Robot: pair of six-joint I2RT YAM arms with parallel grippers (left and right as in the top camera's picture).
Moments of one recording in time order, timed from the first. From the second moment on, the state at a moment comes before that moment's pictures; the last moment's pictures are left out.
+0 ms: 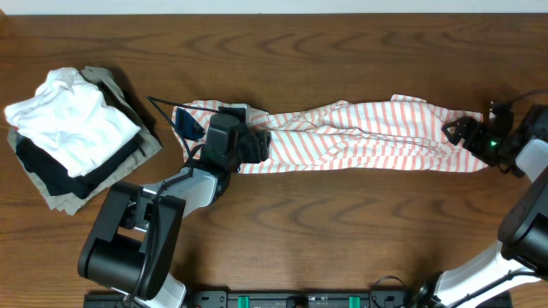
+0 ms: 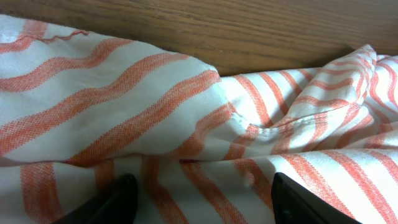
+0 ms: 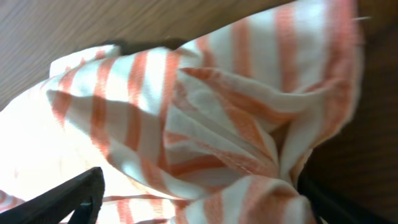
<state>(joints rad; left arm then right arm) -0.33 1.74 0.67 0.34 0.18 -0.39 -0.56 1.92 1.07 -0.34 -0.56 -0.02</state>
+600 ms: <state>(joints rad) -0.33 1.66 0.67 0.26 0.20 -0.39 -0.56 1.96 1.10 -0.45 -0.53 0.02</state>
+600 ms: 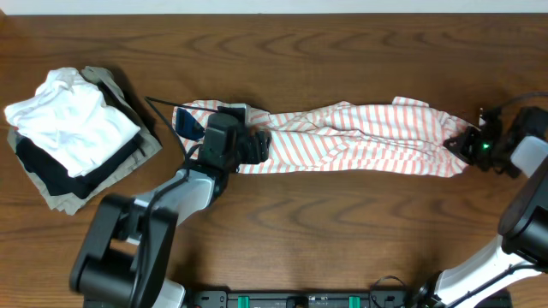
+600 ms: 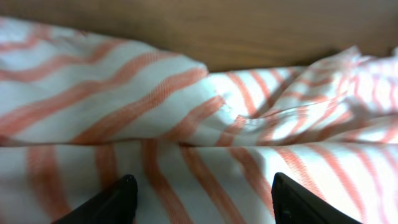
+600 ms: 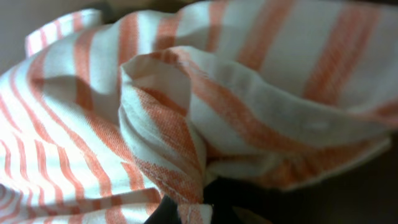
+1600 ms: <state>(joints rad) -0.33 1.55 0.67 0.21 0.21 -0.38 -0.07 1.77 1.36 -0.92 -0.12 -0.07</state>
